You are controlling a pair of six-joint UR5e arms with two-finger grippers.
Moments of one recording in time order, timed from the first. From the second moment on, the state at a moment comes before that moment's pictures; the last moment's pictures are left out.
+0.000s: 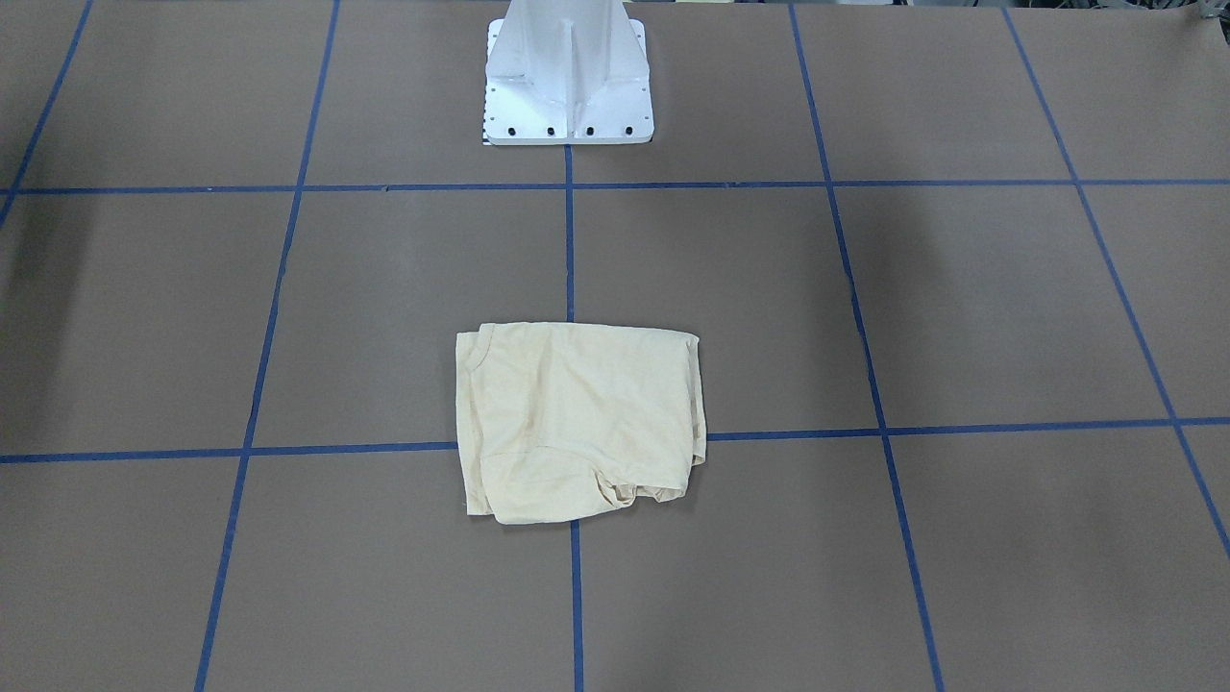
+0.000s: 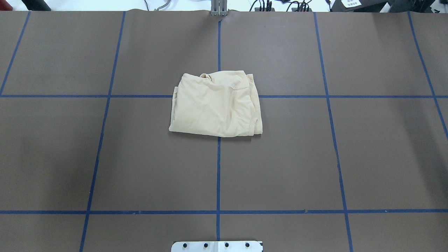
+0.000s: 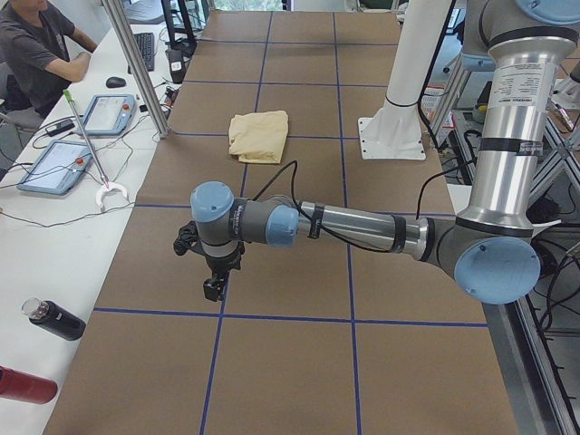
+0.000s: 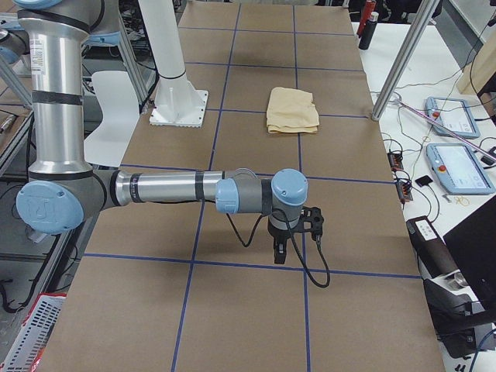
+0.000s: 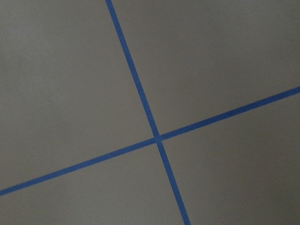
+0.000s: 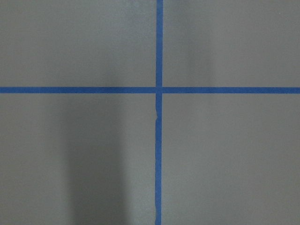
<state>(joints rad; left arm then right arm) -1.51 -1.66 -1.61 -1.52 -2.29 0.19 1.54 -1.61 1.68 -1.60 2.33 0.06</state>
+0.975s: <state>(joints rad) -1.54 -1.57 -1.60 -1.46 -2.31 0.23 1.54 -1.64 1.64 -1.62 2.39 0.07</state>
